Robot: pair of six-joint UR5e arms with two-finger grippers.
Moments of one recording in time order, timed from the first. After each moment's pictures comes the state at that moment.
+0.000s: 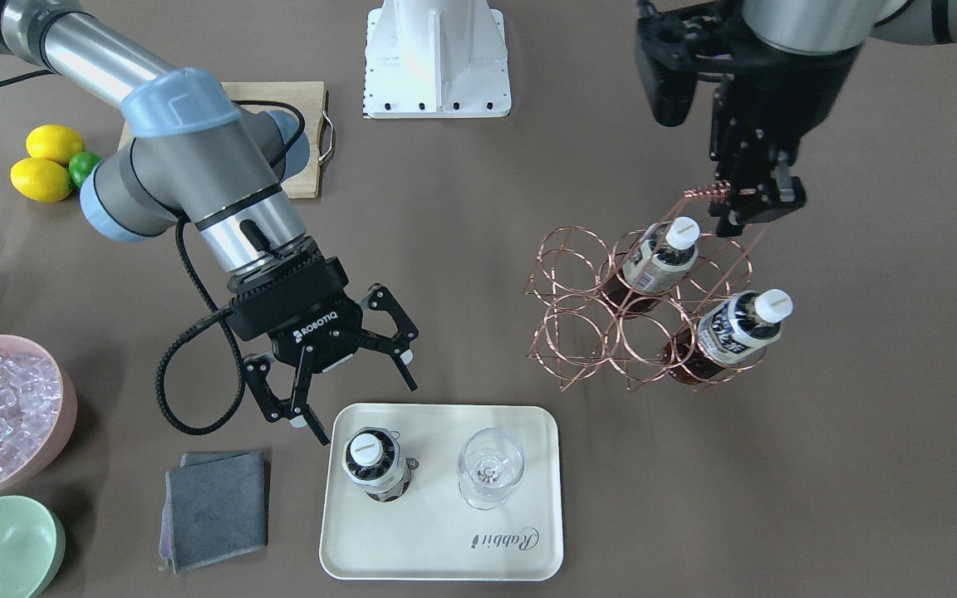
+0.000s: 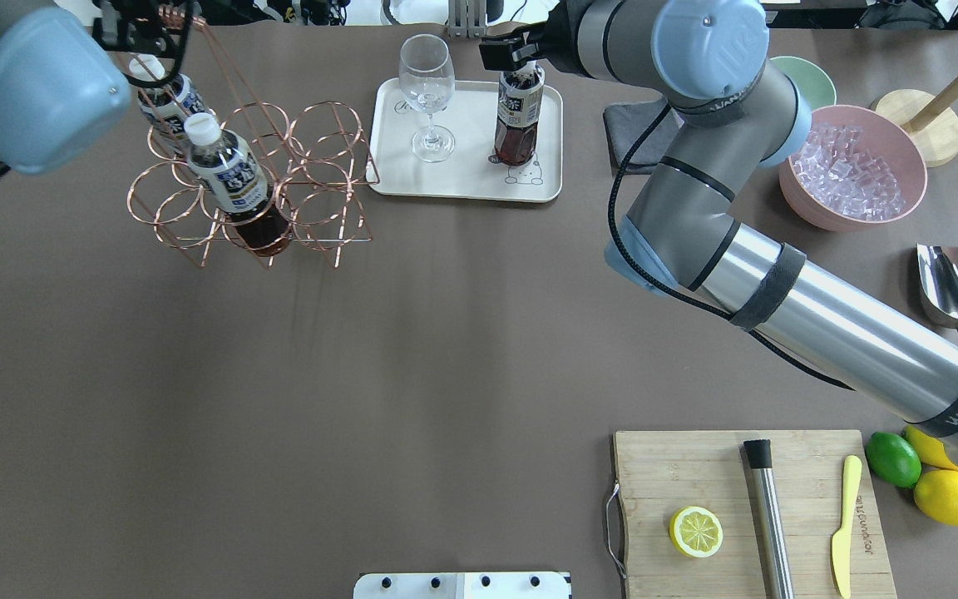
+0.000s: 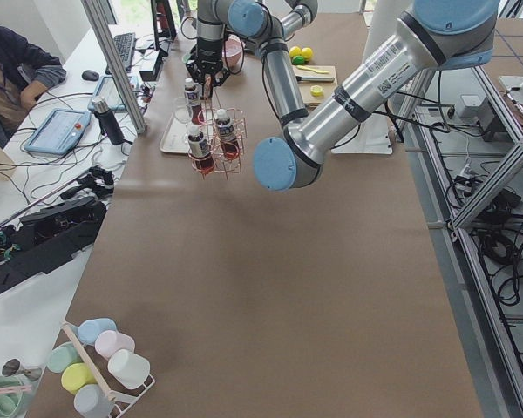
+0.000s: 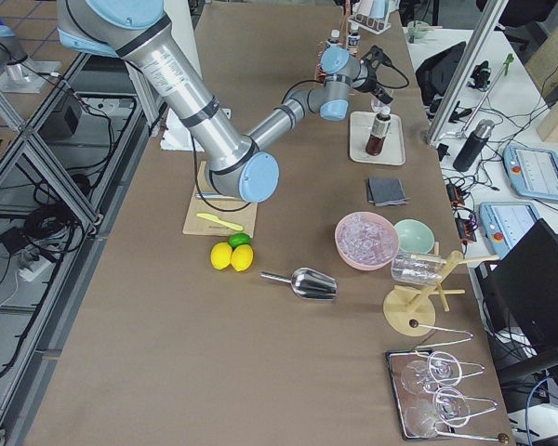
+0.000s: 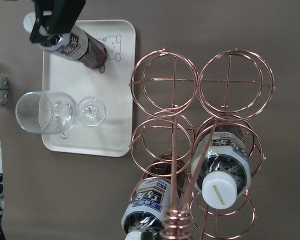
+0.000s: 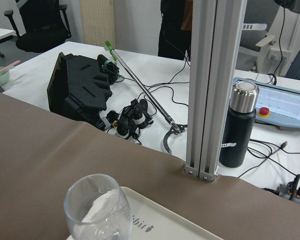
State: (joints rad) left arm -1.06 -2.43 -1.90 -0.95 -2.04 0.85; right arm 0.80 -0.81 1.42 -0.76 1.62 0.71
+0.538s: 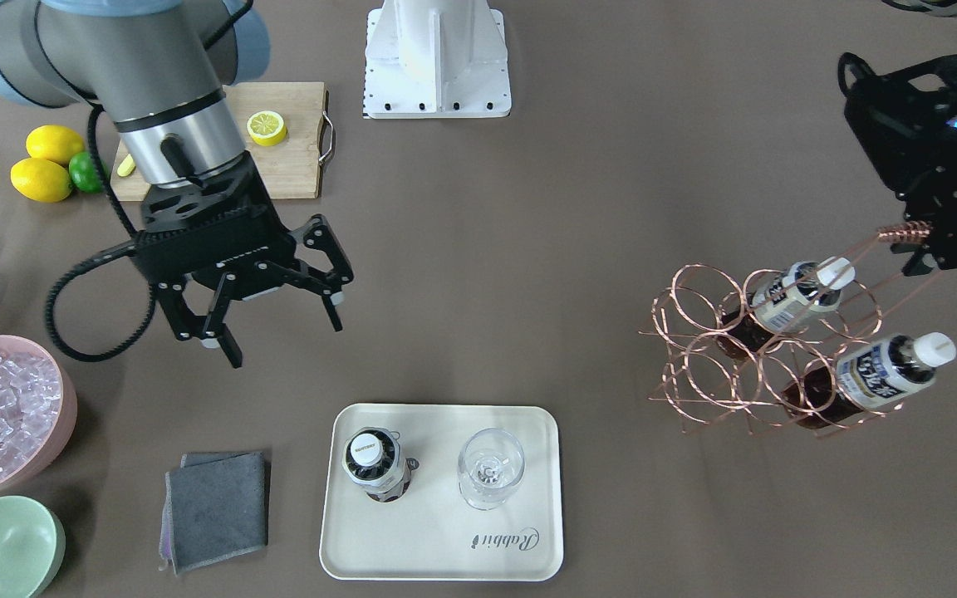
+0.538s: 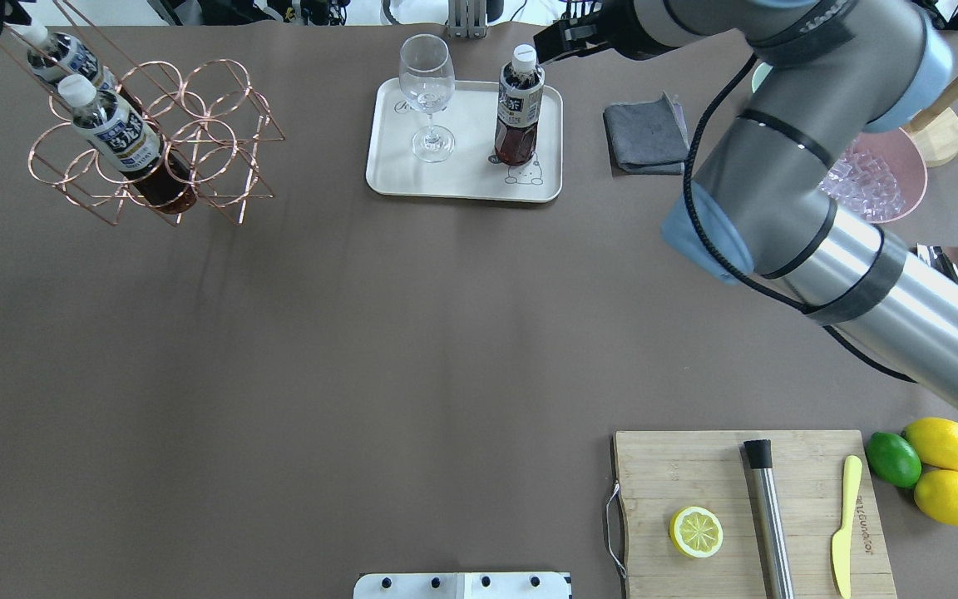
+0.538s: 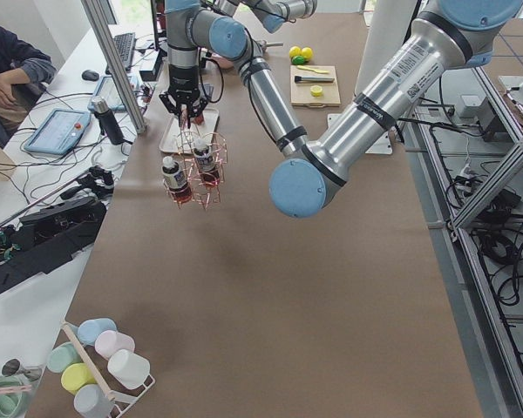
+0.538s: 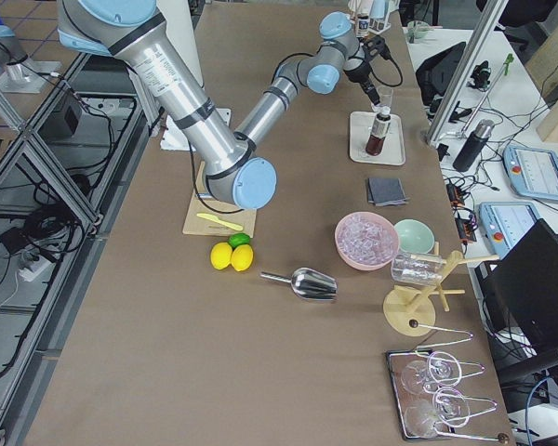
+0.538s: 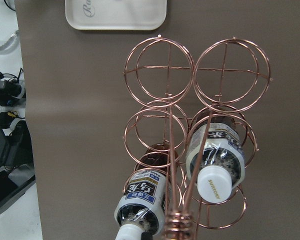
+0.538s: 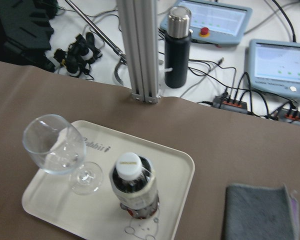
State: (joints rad) left arm -1.24 -2.29 -1.86 -0.97 -2.08 1.06; right arm 0.88 -0.86 1.73 -1.34 1.80 0.78
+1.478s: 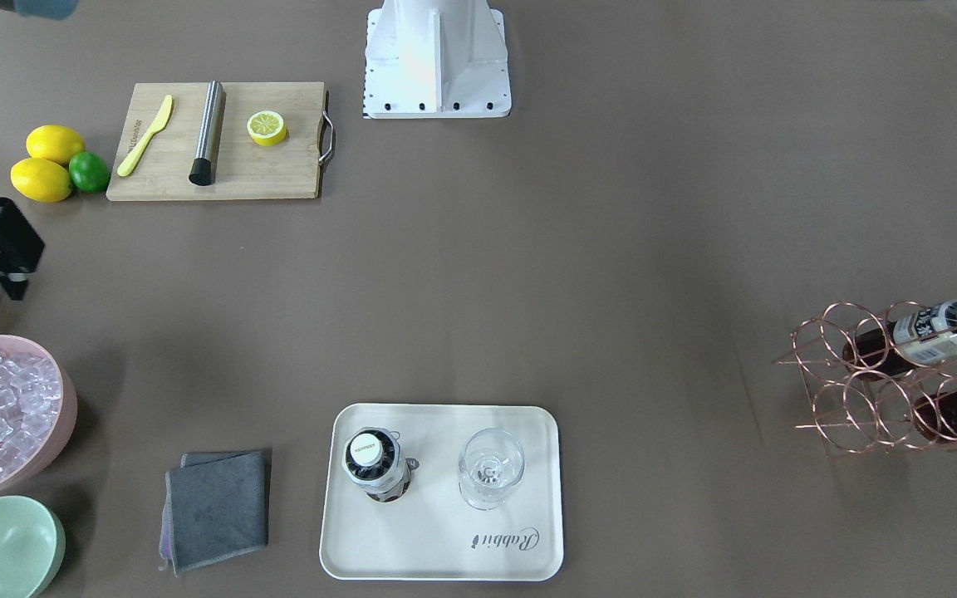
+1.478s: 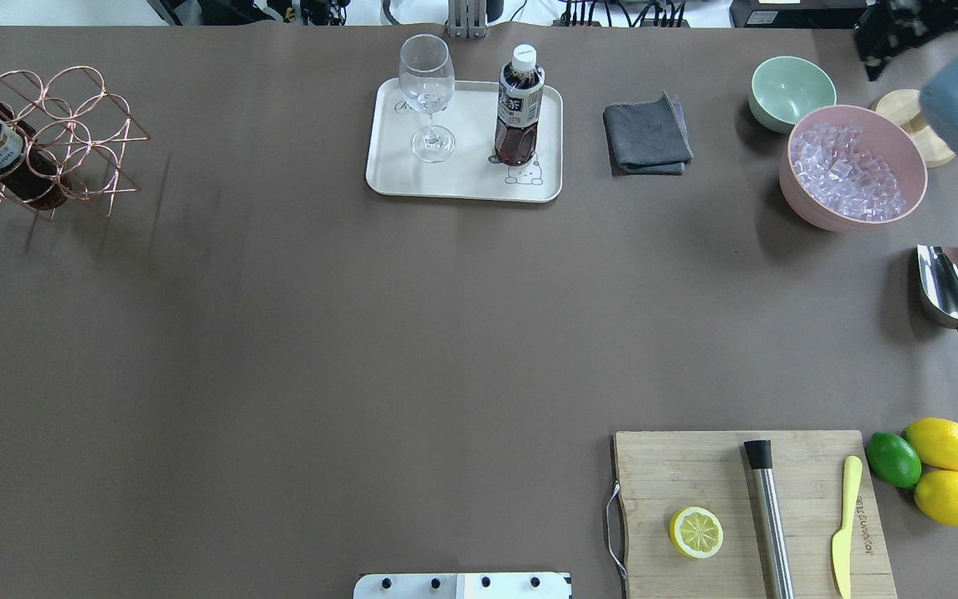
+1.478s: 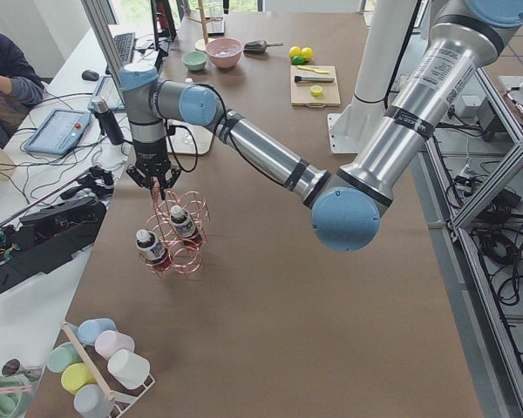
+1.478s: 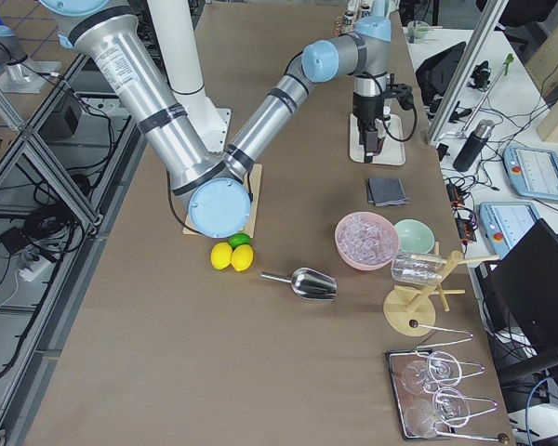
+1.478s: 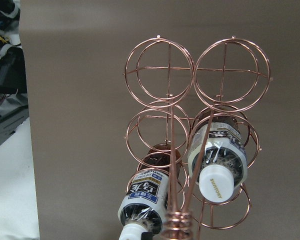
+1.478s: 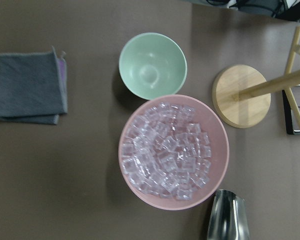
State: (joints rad) left arm -1.41 -2.10 -1.62 -1.19 -2.09 1.25; right arm 1.22 -1.03 1.92 -2.13 2.03 0.43
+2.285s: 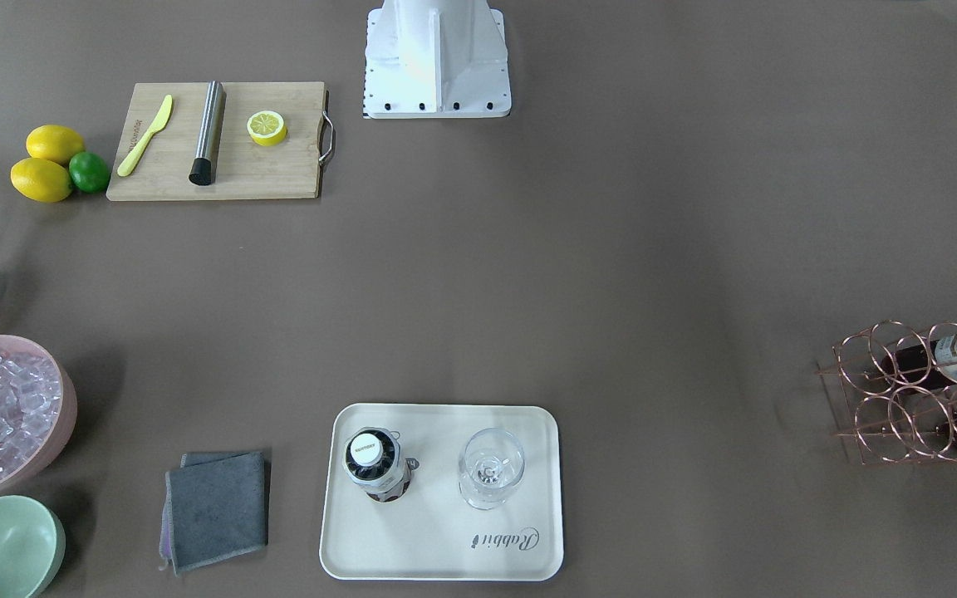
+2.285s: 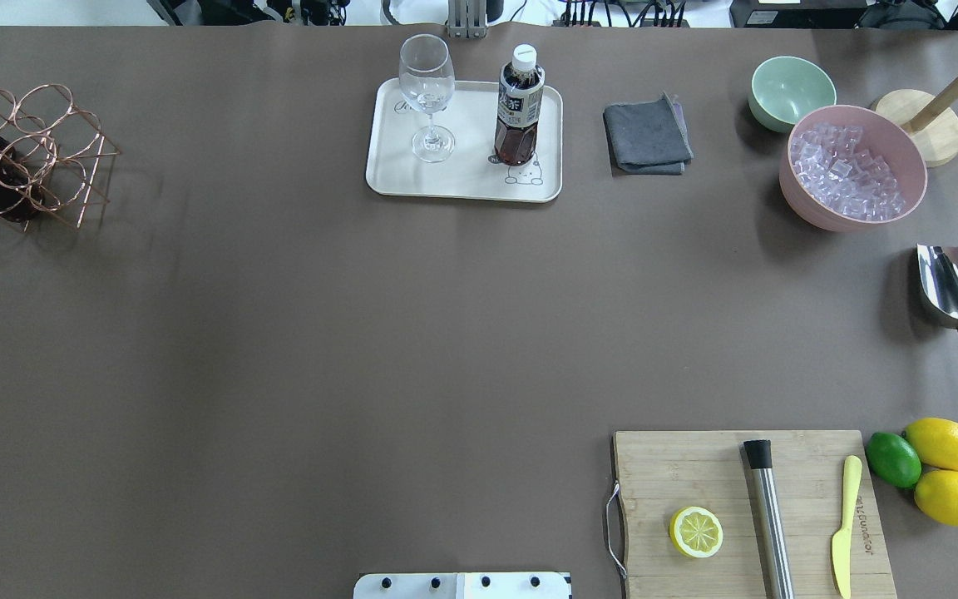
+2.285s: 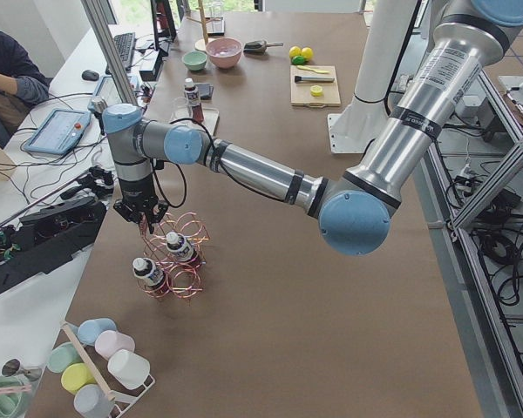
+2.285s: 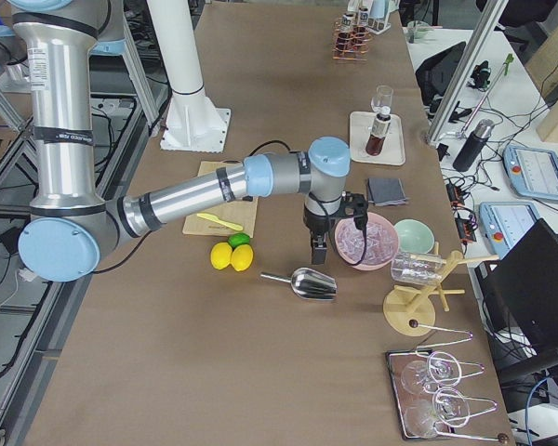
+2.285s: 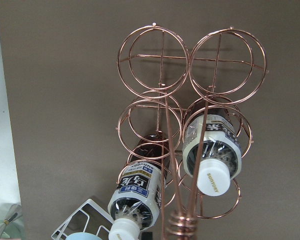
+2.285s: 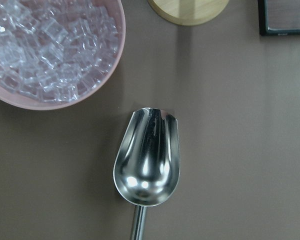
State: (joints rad) left arm -1.44 -2.08 -1.43 -1.37 -2.08 1.31; right arm 1.44 -1.59 1.93 -1.79 2.28 0.13
